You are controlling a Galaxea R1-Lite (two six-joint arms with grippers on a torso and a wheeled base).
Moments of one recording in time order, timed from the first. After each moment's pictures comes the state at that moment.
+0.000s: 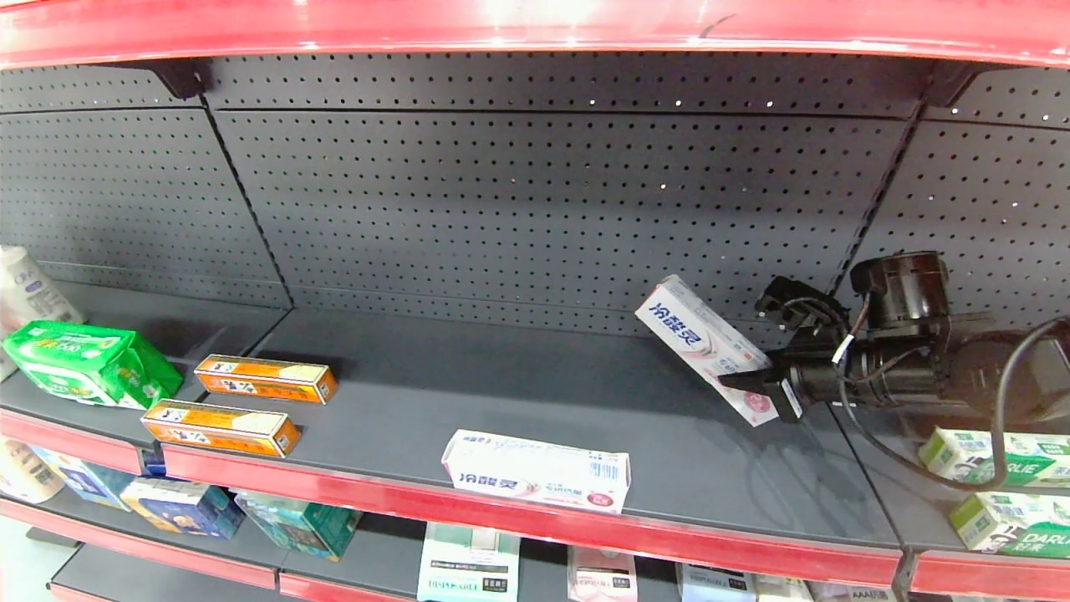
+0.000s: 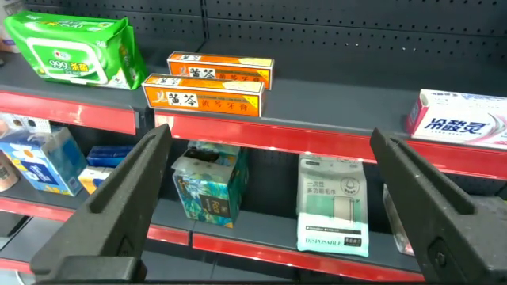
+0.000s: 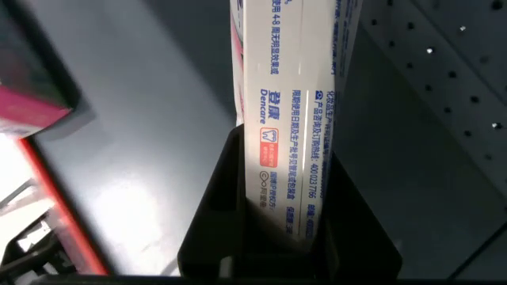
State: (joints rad) left arm 0.00 0.00 0.00 0.00 0.03 -0.01; right arm 0.13 1.84 -0.89 -0.27 0.42 -0.53
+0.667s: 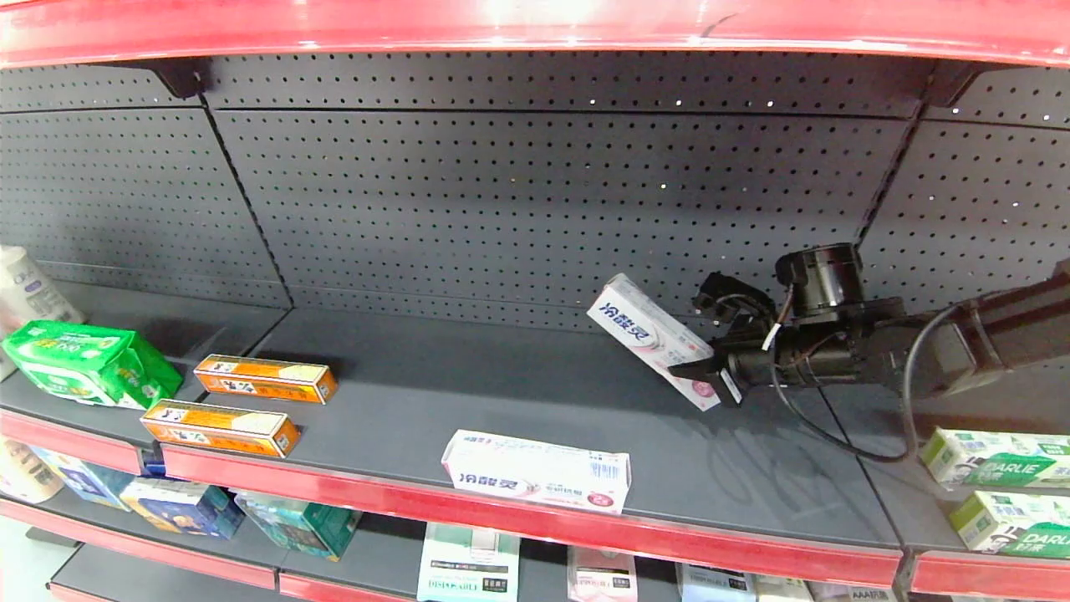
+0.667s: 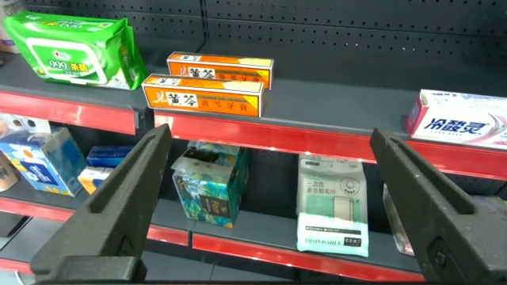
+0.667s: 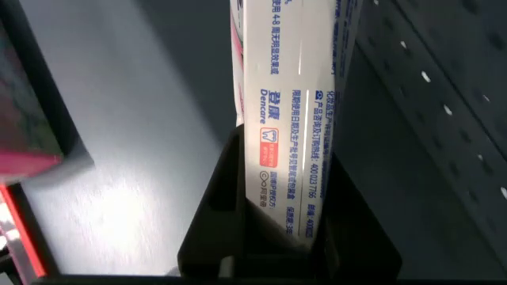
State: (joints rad) left arm 0.00 0.00 0.00 0.00 0.03 -0.01; right arm 0.25 1.98 -1.05 -0.25 0.39 -0.56
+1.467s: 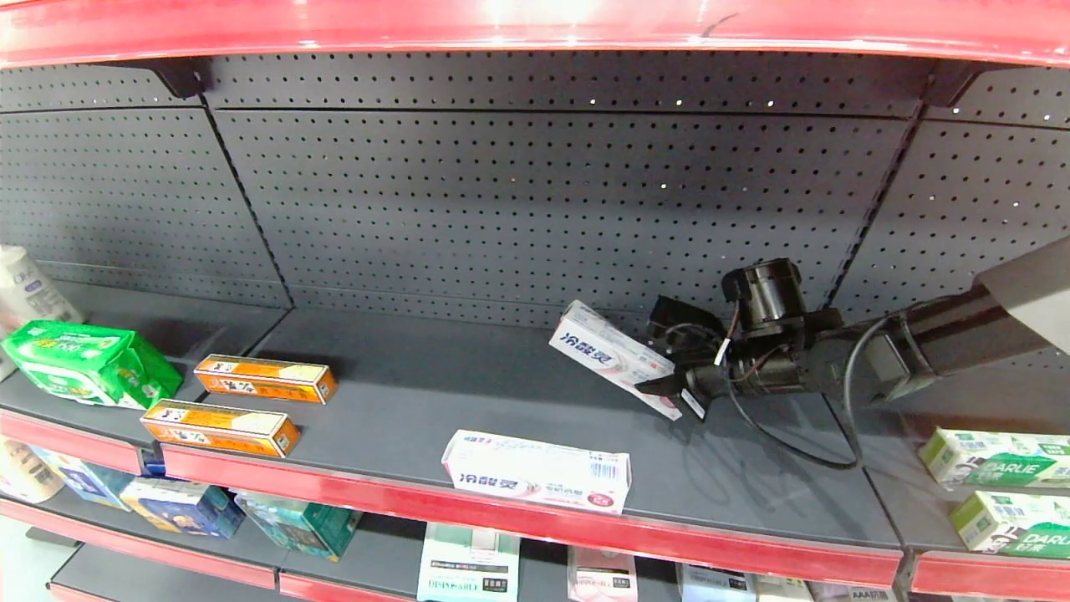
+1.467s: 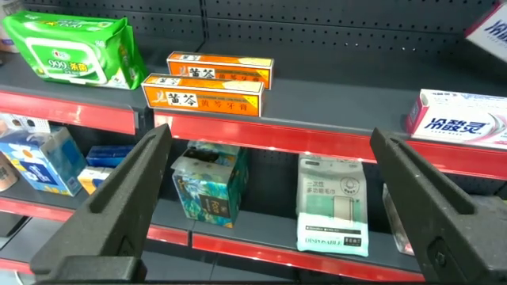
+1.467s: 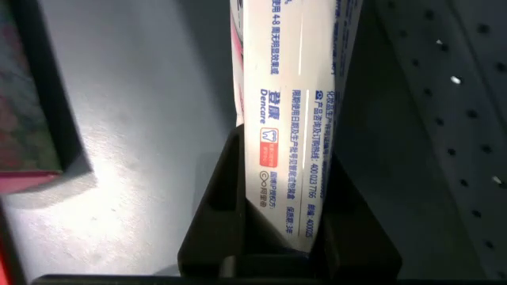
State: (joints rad) left arm 0.00 0.00 0.00 0.00 0.03 -0.01; right arm 0.34 2.06 -1.10 -0.25 0.34 -0.68
